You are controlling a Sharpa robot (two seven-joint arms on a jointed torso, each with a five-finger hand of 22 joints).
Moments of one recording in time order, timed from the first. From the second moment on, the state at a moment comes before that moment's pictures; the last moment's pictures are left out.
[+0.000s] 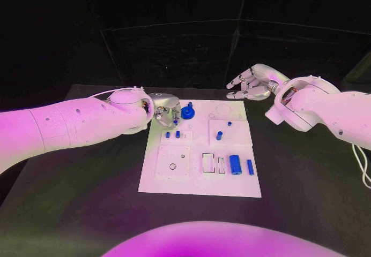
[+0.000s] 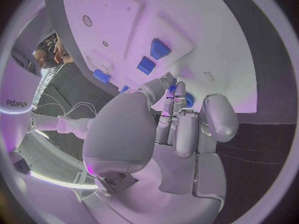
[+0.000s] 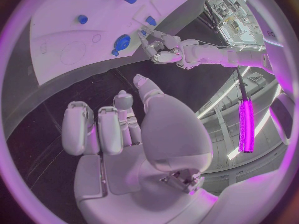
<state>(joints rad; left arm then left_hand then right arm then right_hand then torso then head) 1.32 -0.69 -0.22 1.29 -1.43 -0.10 -0.01 1.36 -0.12 0.52 -0.09 0.05 1.06 0.12 0.25 0.07 1.09 0.06 0.37 0.06 1.47 -0.02 1.43 1.26 0.11 1.44 0.08 1.20 1.13 1.37 -0.74 -0.13 1.36 -0.96 -0.30 0.07 1.29 -0.05 0.10 0.01 0.37 0.96 0.15 0.10 0.07 1.20 0.06 1.02 0.97 1.47 -0.01 1.40 1.21 0.05 1.37 0.10 1.45 1.25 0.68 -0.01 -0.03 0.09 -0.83</state>
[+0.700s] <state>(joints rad) 1.32 -0.68 -0.22 1.29 -1.43 -0.09 -0.02 1.32 -0.16 0.50 -0.09 0.05 1.02 0.14 0.20 0.06 1.05 0.08 0.32 0.06 1.47 -0.02 1.43 1.24 0.11 1.43 0.08 1.19 1.12 1.36 -0.73 -0.13 1.36 -0.96 -0.30 0.07 1.29 -0.05 0.10 0.01 0.37 0.96 0.15 0.10 0.07 1.20 0.06 1.02 0.97 1.47 -0.01 1.40 1.21 0.05 1.37 0.10 1.45 1.25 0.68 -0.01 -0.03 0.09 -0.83</state>
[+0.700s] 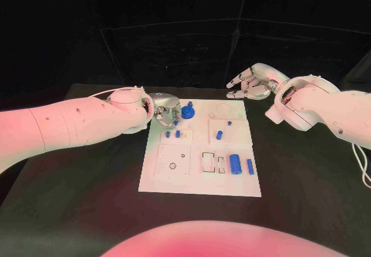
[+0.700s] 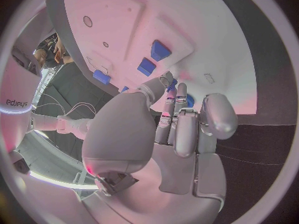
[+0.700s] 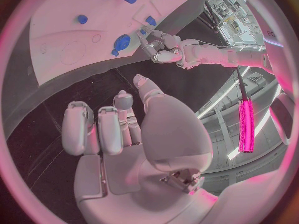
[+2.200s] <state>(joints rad) 1.34 -0.84 -0.21 1.34 -1.09 -0.25 0.07 1.33 -0.13 0.49 -0.09 0.05 1.00 0.17 0.16 0.08 1.01 0.10 0.31 0.08 1.44 0.01 1.33 1.06 0.15 1.32 0.11 0.92 0.84 1.34 -0.76 -0.13 1.35 -1.27 -0.28 -0.02 1.35 -0.11 0.37 -0.07 0.26 1.05 0.14 0.11 0.07 1.06 0.08 0.31 0.25 1.46 0.00 1.30 1.07 0.09 1.30 0.10 1.38 1.14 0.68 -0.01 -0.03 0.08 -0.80</state>
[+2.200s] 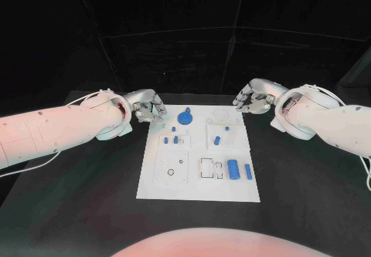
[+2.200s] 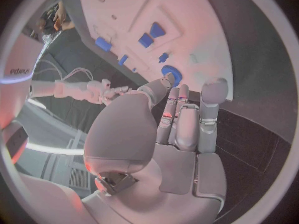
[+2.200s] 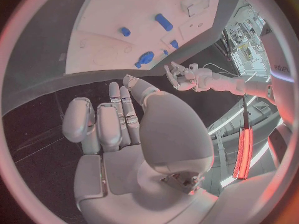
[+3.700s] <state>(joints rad) 1.34 -0.92 -0.21 1.47 -0.01 -0.14 0.45 1.33 -0.10 0.43 -0.10 0.05 1.00 0.18 0.16 0.07 1.01 0.11 0.33 0.07 1.07 0.04 0.92 0.49 0.17 1.05 0.13 0.61 0.60 1.24 -0.68 -0.13 1.34 -1.61 -0.19 -0.08 1.33 -0.13 0.49 -0.09 0.22 1.06 0.16 0.08 0.07 1.09 0.09 0.22 0.08 1.47 0.01 1.29 1.05 0.09 1.32 0.12 1.38 1.16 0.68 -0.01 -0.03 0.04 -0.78</state>
